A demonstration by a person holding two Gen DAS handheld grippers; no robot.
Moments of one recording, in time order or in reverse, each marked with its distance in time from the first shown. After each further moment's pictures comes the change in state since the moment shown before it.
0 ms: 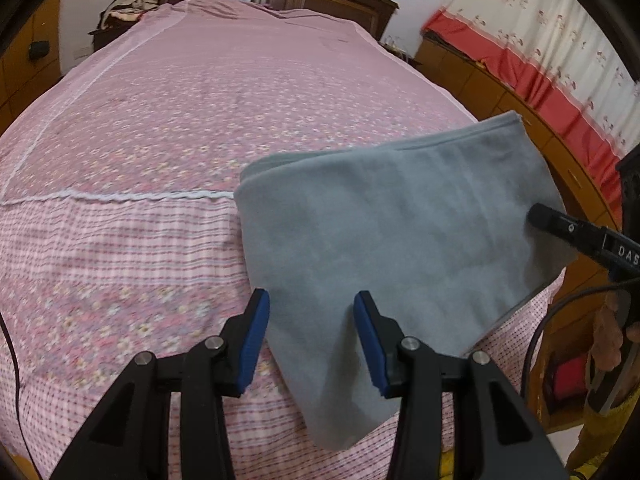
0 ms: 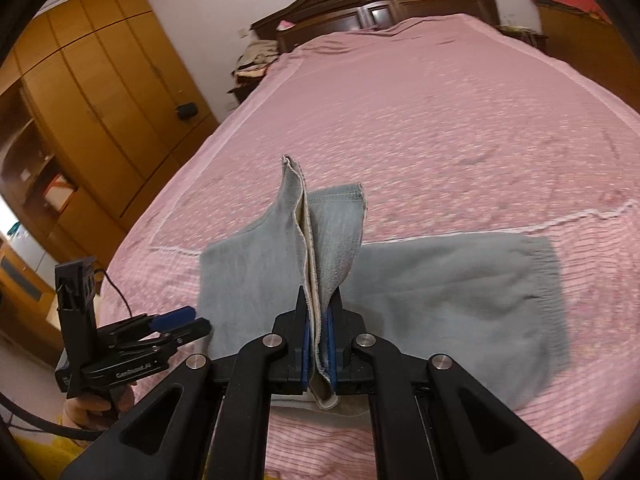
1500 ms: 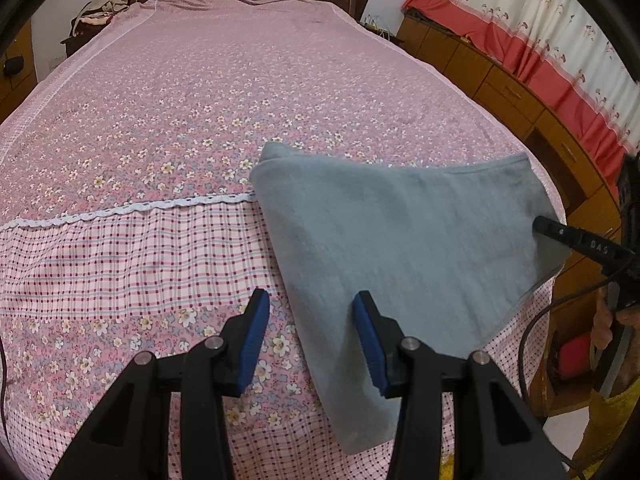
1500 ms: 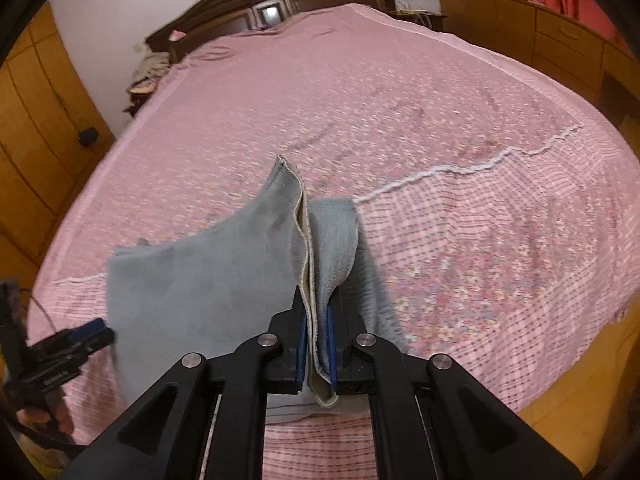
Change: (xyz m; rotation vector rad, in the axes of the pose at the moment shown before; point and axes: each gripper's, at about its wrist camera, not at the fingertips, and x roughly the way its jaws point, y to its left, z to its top) left arm 0.050 -0.033 0.018 0.070 0.057 -0.015; right arm -0.018 -0.099 -0.018 0.165 0.026 -0.341
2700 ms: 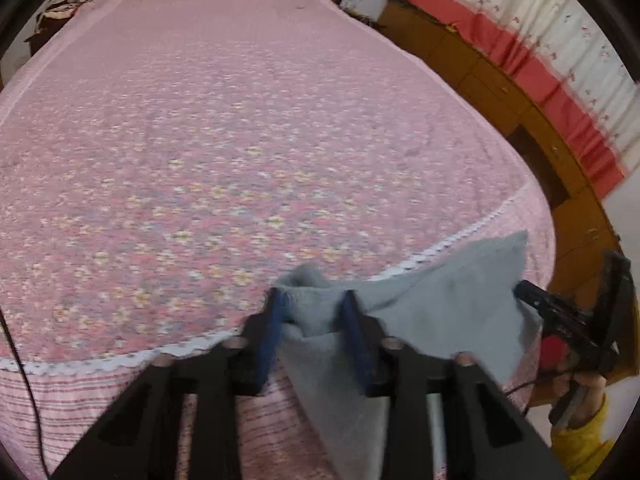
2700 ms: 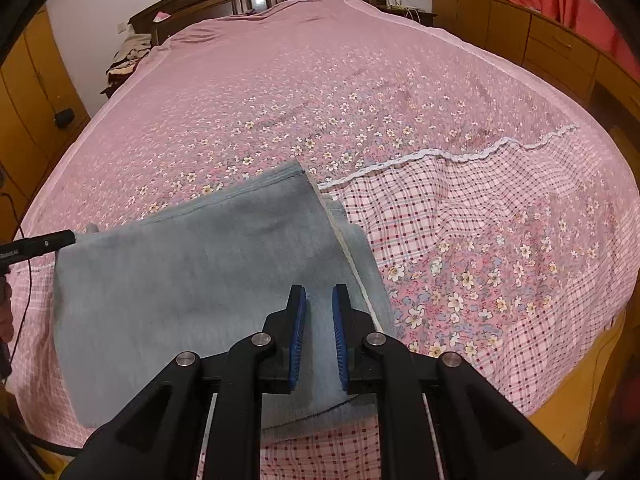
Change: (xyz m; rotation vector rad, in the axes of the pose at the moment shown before) left arm 0.051 0.028 0.111 0.036 0.078 -0.112; right arm 0.036 -0.004 -0.003 -0.030 0.023 -0.078
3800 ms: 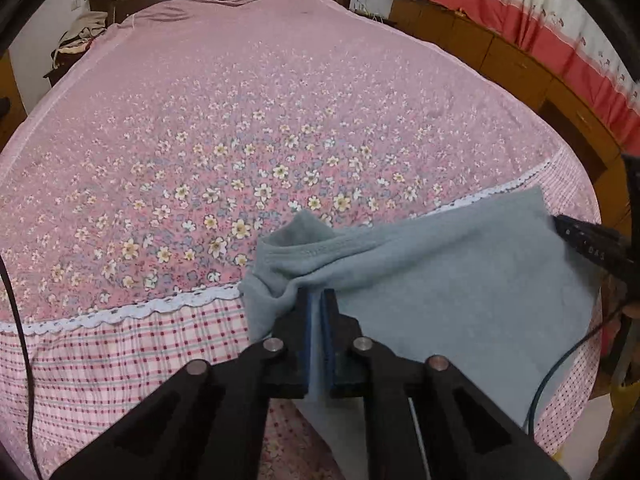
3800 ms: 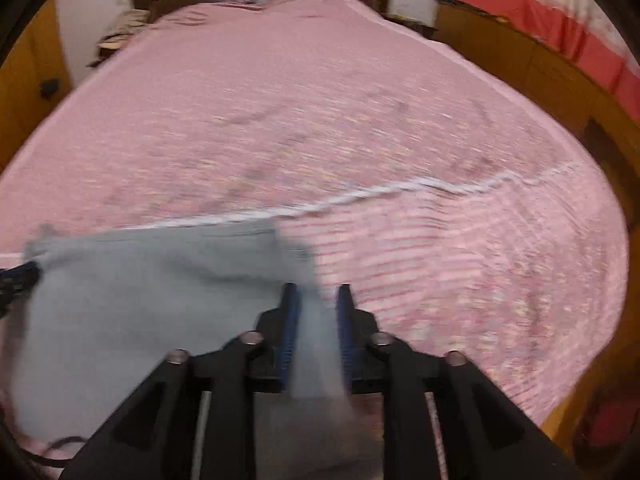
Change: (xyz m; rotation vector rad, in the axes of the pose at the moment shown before) left arm 0.020 -0.028 -0.054 0.082 -0.056 0.195; right arm 0.040 -0.011 0.020 -0.067 0.006 -0.182
